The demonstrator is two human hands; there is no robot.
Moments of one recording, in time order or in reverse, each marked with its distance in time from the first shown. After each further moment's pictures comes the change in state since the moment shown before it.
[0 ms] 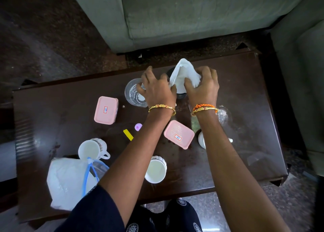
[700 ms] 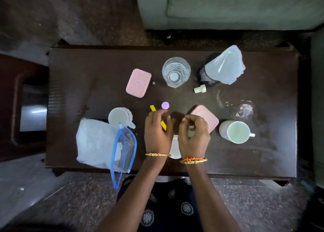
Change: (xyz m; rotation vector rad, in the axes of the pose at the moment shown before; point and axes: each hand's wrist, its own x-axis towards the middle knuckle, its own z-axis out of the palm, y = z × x) left_hand -0.142 -0.112 -0.031 -0.429 0.177 -0.101; right_hand -0.181 -0.011 0.031 0.145 -0.054 -0.060
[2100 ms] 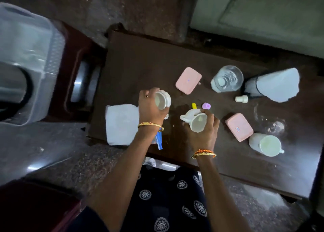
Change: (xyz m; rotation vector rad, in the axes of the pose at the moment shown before) left_hand 0.068 -0.060 -0.145 0.180 -0.097 -0.344; right_hand -0.040 -0.070 0.058 -0.129 -0.314 0.090
